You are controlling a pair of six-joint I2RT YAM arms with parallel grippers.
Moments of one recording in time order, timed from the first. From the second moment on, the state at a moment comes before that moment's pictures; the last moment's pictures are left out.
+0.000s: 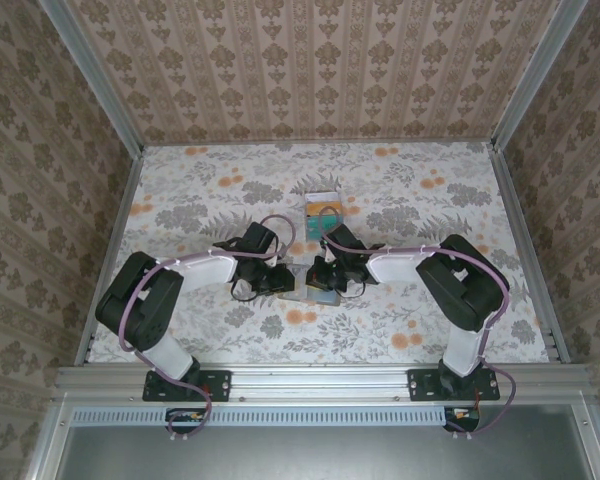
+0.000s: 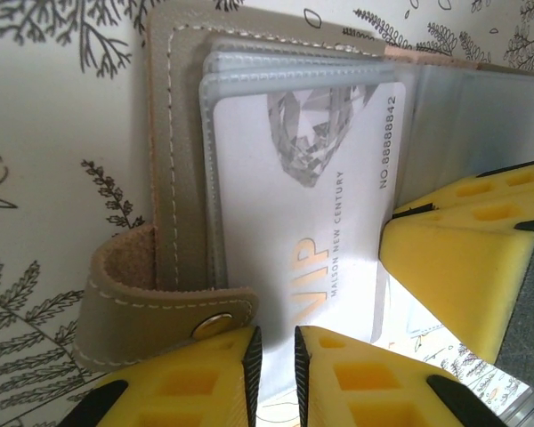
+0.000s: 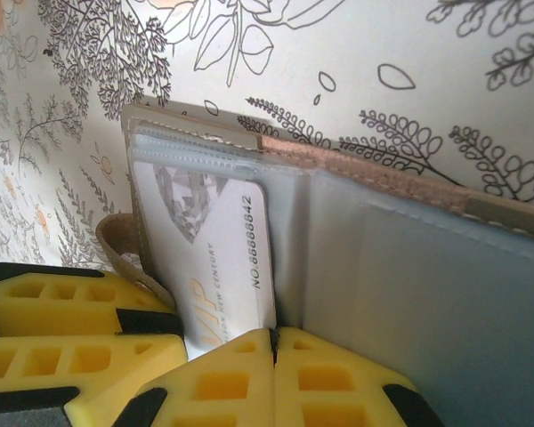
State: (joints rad) left arm -0.63 1.62 0.78 -0.34 0.45 -0.59; right arm 0.68 1.82 0.90 -0.04 -0.41 0.95
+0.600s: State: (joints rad) left arm -0.62 1.62 0.78 -0.34 0.45 -0.59; right arm 0.67 1.81 0.87 -0.01 -0.41 0.95
